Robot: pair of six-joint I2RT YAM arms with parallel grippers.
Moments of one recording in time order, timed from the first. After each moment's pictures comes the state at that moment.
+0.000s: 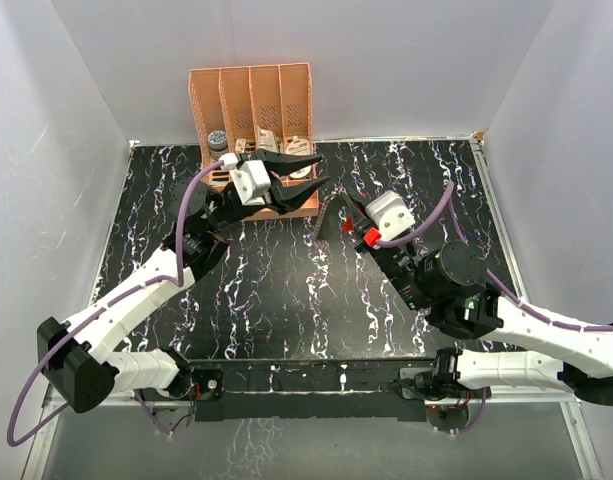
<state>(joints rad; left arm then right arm) -0.70 1.21 1.10 0.56 0.54 0.14 1.26 0.91 1.07 0.20 0.63 -0.60</state>
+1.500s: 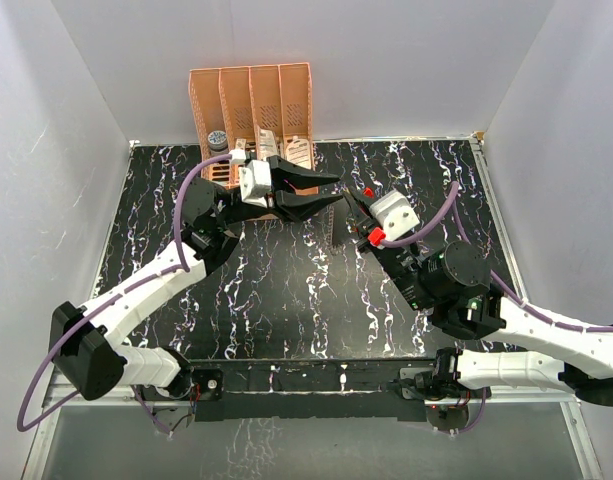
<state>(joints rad) -0.70 1.30 1.11 0.74 0.77 -0.10 1.26 0.90 1.07 0.20 0.63 -0.60</state>
